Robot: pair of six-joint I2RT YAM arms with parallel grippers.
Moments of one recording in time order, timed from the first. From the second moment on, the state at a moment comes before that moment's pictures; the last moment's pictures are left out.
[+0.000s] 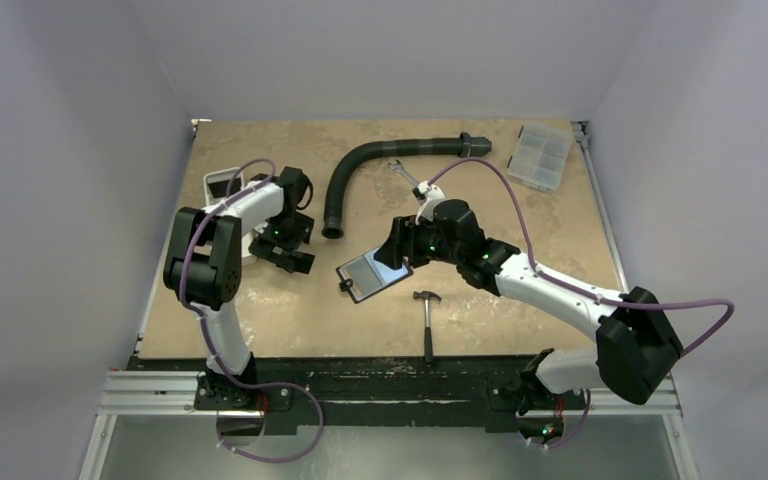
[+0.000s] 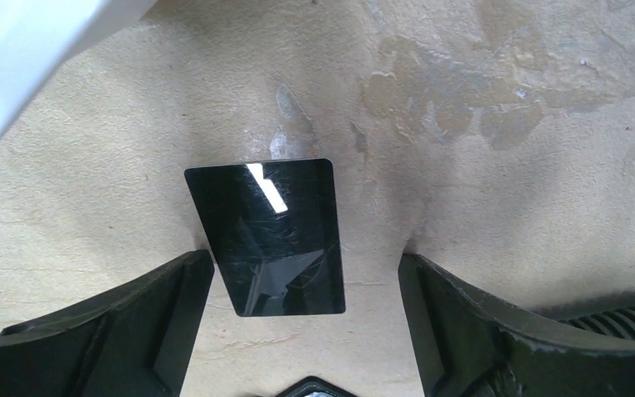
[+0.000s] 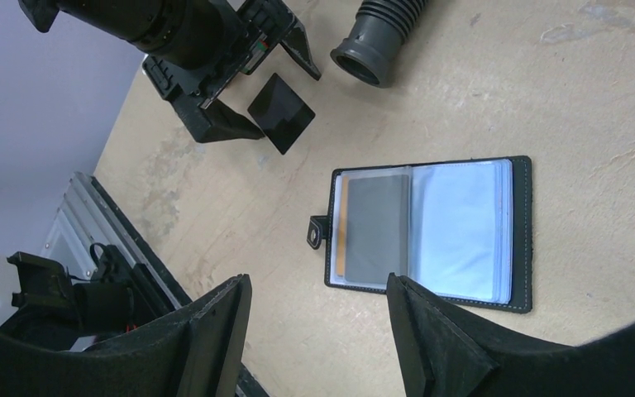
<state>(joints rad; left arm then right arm) -0.23 1.90 1.29 -0.97 -0.23 -1.47 0.73 1.34 0.84 0.02 -0.20 0.55</state>
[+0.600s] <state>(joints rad) -0.23 1.83 1.14 -0.88 -0.24 -1.52 0.73 1.31 0.84 0.02 -0.21 0.56</state>
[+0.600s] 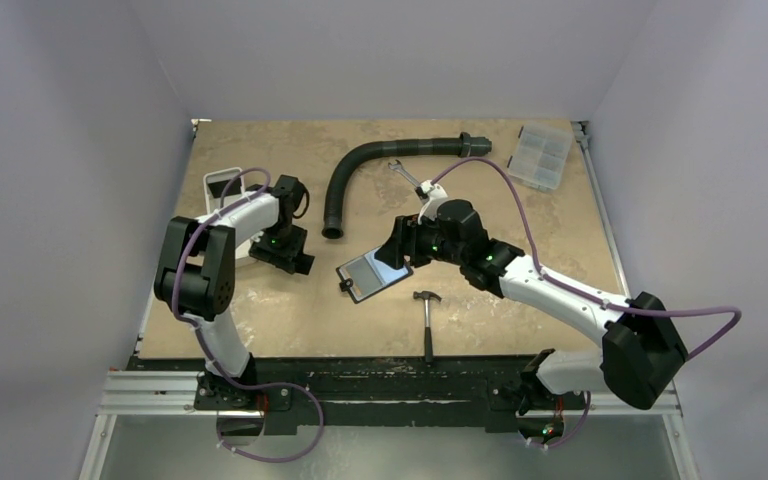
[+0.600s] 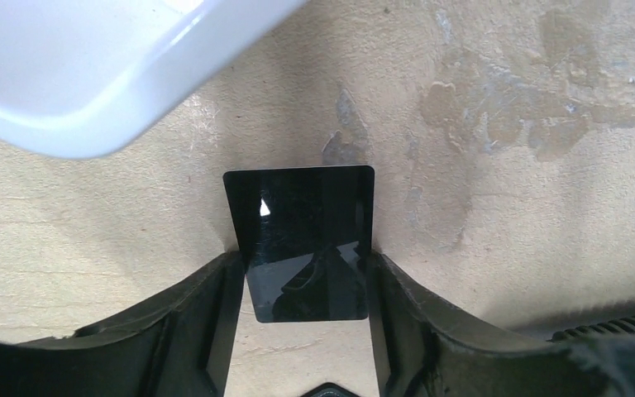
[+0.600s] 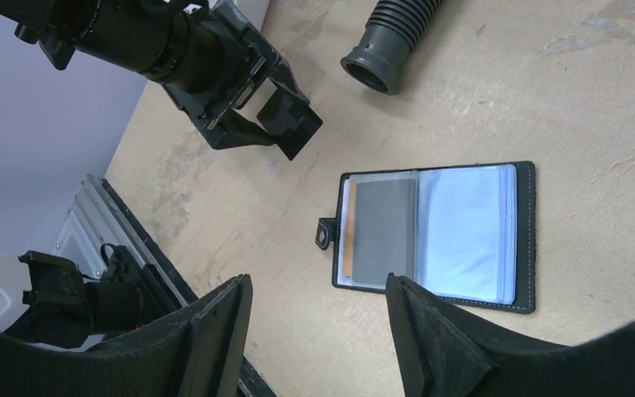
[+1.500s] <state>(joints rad) -0.23 1.75 1.09 -0.90 -0.30 -1.48 0.73 1.38 0.84 0.08 -0.26 0.57</state>
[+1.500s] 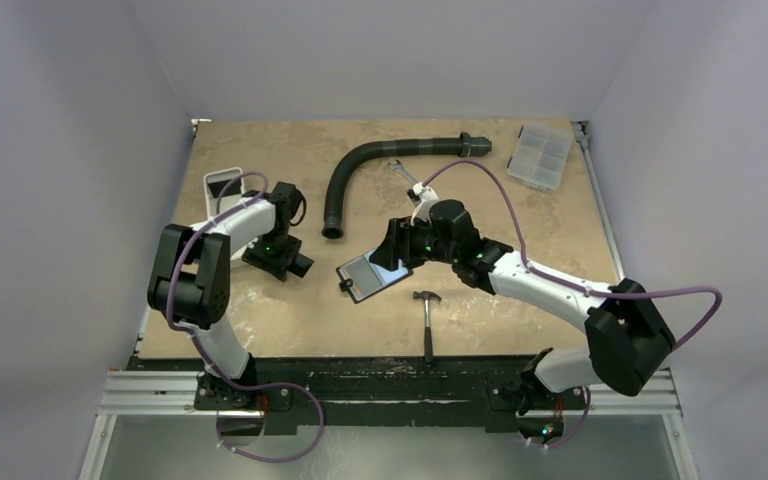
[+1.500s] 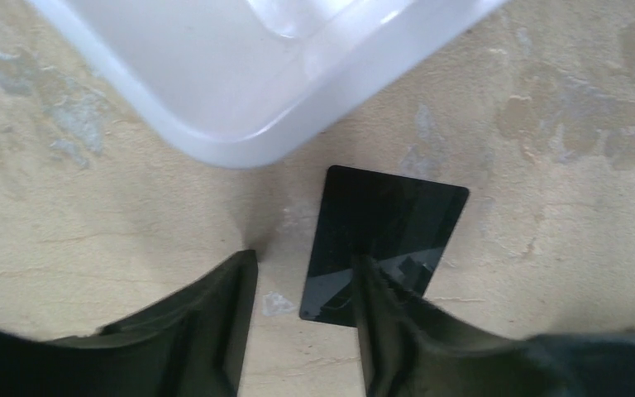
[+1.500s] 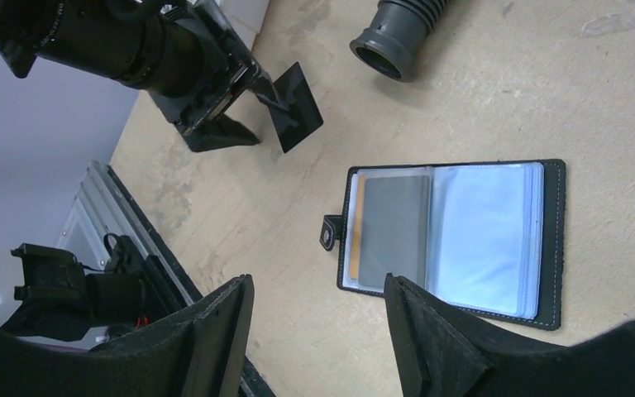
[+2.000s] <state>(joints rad) -0.24 1.83 1.20 -0.96 -0.27 -1.41 0.73 1.41 0.83 0.11 -0.28 0.57</state>
